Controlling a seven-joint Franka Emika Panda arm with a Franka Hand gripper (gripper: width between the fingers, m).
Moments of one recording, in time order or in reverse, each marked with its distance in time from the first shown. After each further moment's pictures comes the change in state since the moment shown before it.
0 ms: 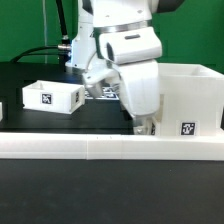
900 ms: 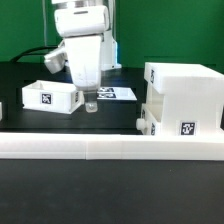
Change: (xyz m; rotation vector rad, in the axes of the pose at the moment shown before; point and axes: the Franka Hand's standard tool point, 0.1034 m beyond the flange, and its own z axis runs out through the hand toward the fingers) arm -0.059 -0.055 -0.043 -0.022 -0.052 0.124
